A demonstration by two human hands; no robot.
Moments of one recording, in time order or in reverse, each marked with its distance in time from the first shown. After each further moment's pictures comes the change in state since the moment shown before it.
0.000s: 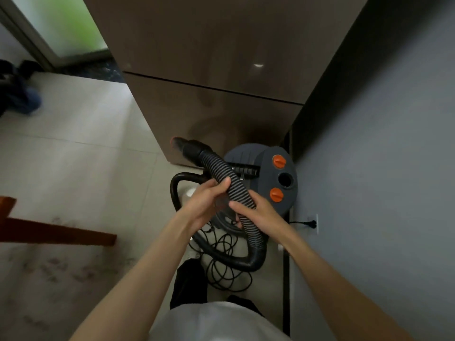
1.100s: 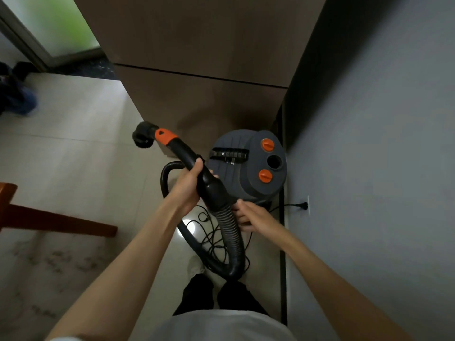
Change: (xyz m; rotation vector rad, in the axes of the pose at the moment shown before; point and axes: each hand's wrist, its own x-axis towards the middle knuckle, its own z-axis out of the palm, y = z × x) left_hand -0.012 -0.027 0.009 -0.130 0.196 0.159; right_hand -0.055 0.057 -0.004 -0.020 0.022 0.146
